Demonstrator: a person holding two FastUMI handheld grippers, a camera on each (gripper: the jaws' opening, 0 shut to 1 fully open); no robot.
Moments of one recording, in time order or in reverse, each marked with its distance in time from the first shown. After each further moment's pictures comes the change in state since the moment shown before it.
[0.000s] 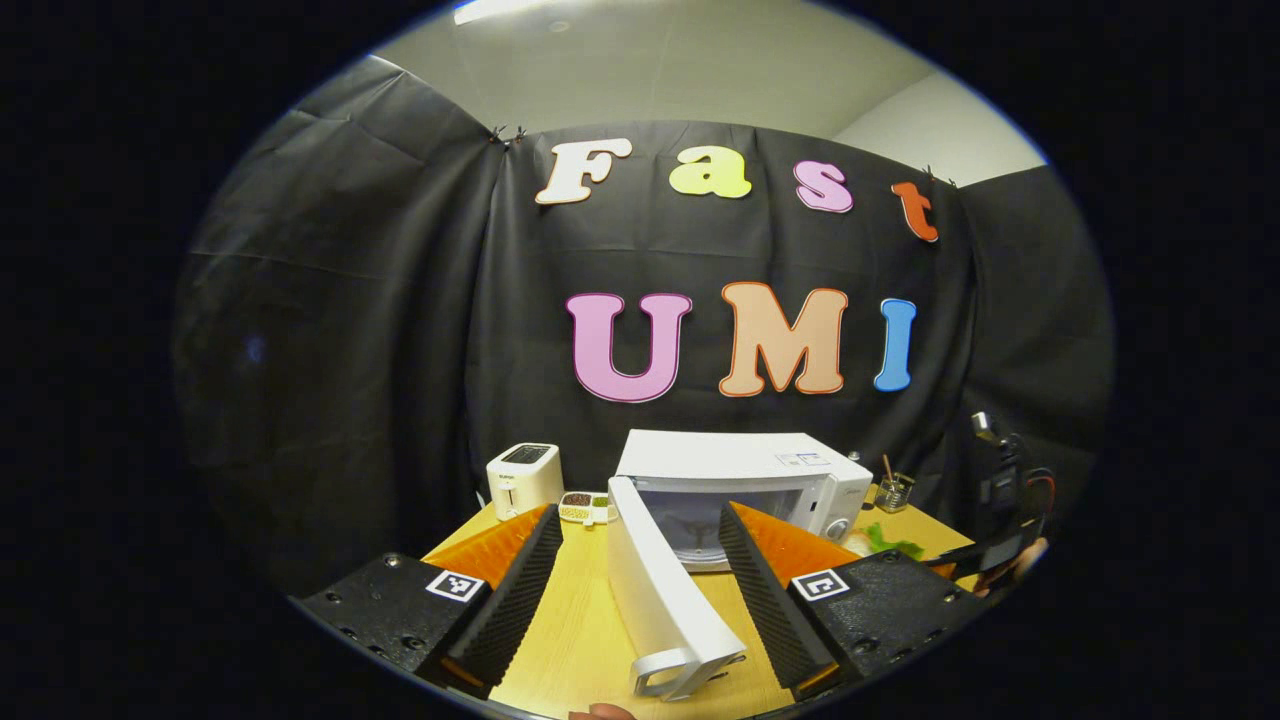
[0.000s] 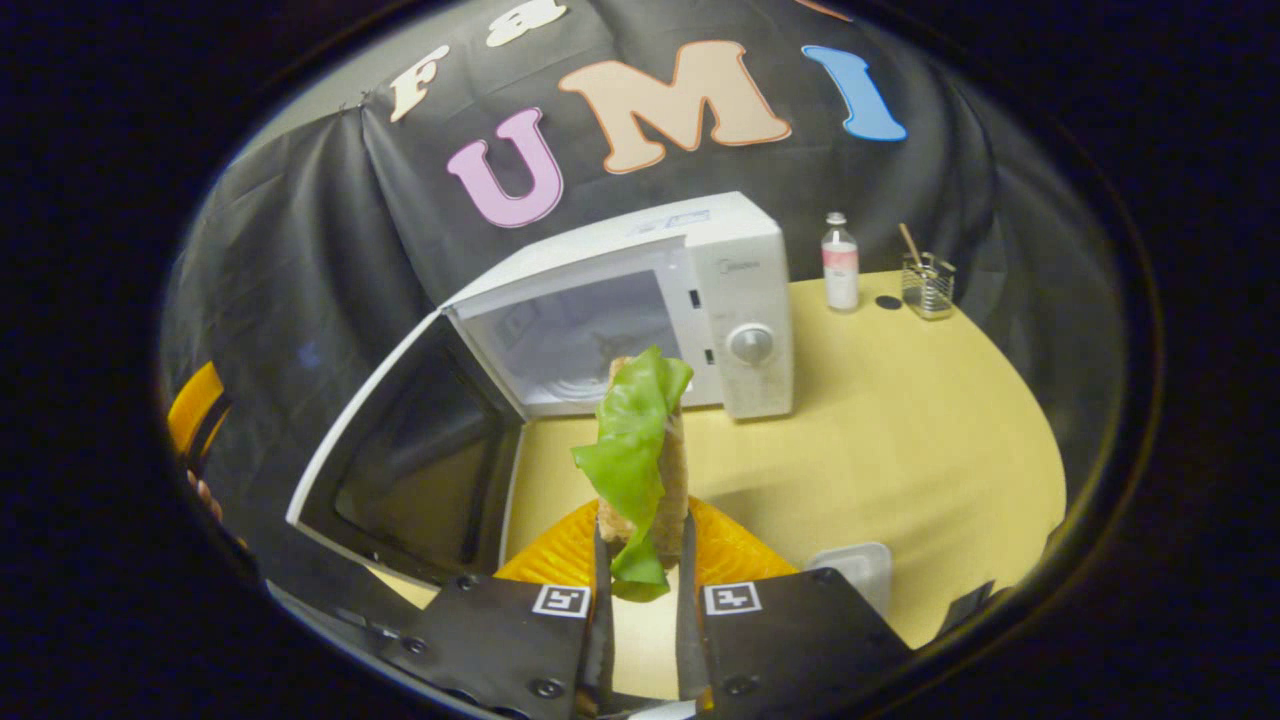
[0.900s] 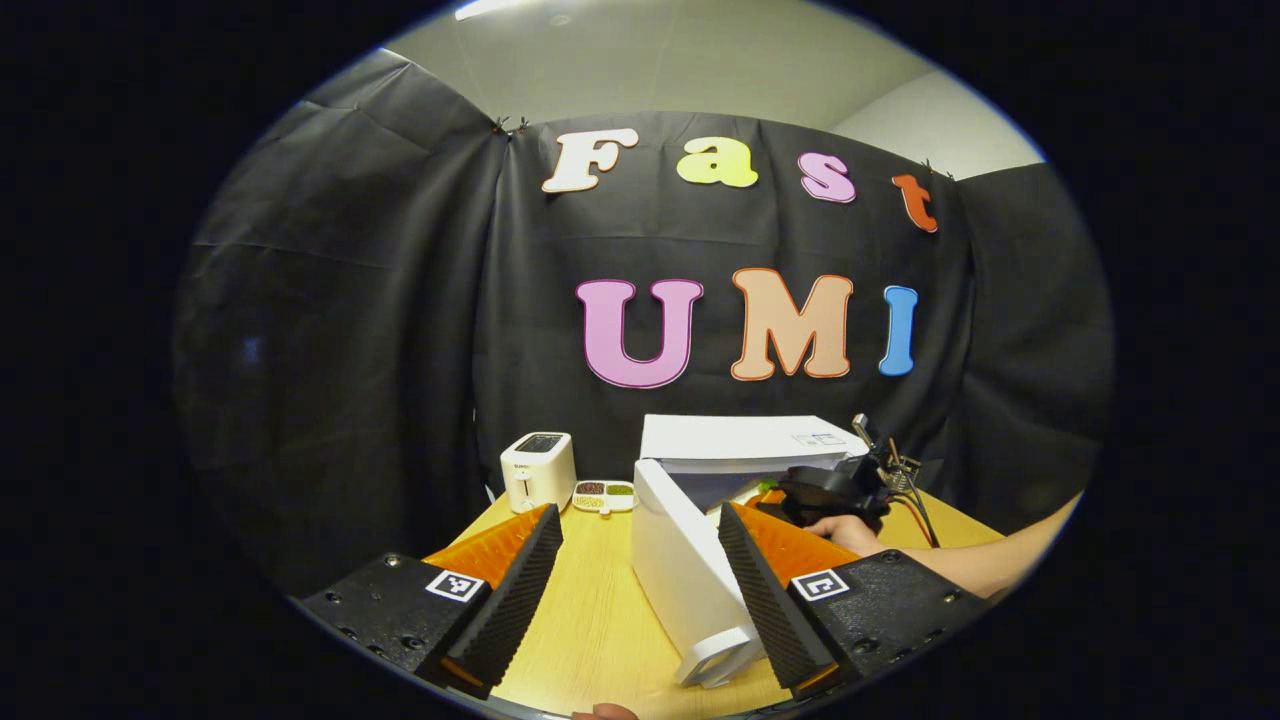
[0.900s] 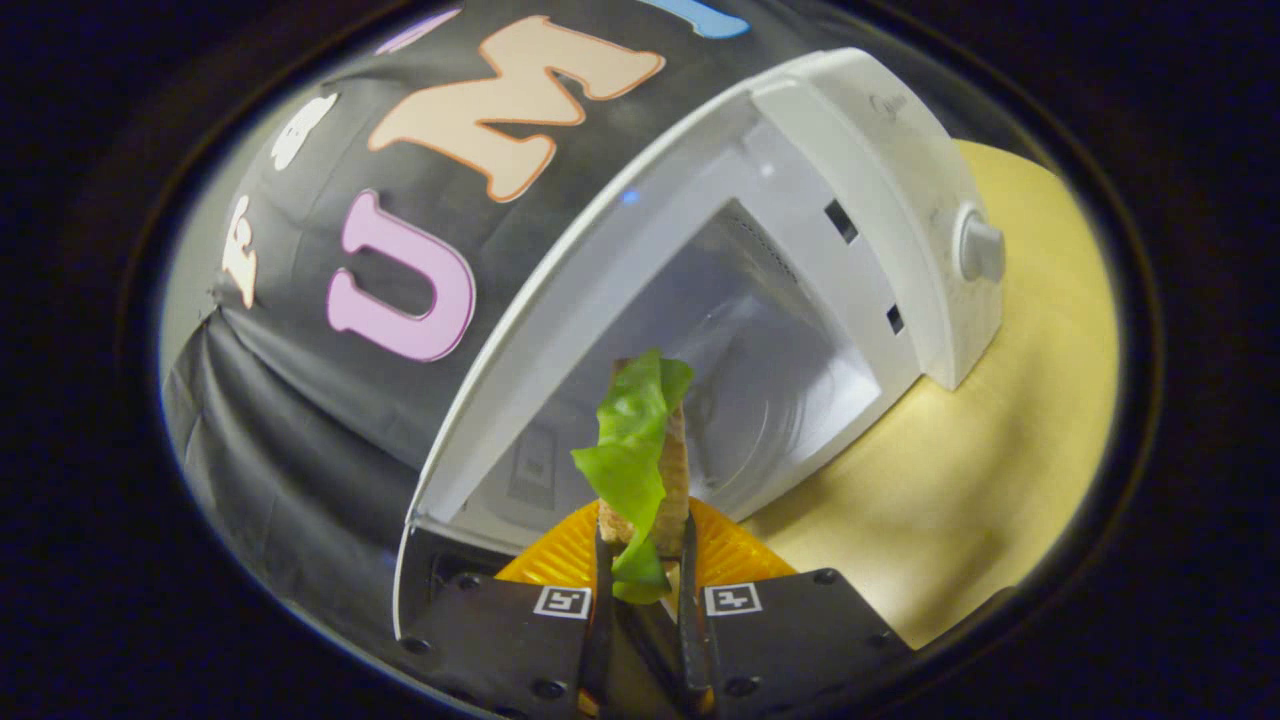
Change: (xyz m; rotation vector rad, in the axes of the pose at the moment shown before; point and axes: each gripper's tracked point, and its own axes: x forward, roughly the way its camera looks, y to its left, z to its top) left arm -0.007 0.047 -0.019 0.020 0.037 -0.001; right arm 0.213 0.092 0.062 0.677 -0.119 -0.009
